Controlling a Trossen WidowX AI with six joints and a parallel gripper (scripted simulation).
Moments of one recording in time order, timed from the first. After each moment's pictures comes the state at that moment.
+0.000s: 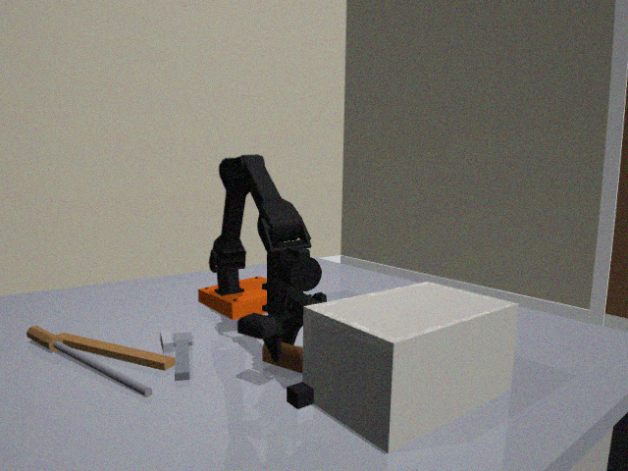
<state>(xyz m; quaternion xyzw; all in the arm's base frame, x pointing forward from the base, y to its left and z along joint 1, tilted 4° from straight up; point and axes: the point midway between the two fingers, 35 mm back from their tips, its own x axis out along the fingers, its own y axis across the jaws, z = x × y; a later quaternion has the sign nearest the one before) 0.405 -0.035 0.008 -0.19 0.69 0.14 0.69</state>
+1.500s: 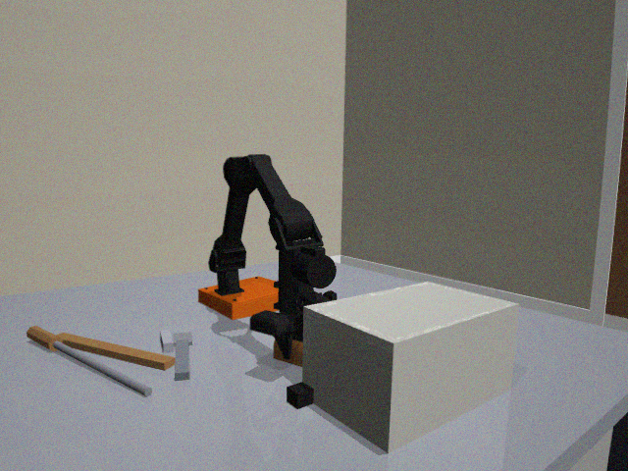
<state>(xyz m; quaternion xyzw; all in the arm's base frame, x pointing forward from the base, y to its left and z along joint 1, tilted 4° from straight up) 0.403 -0.011 0.007 -0.19 0.69 0.14 0.69</state>
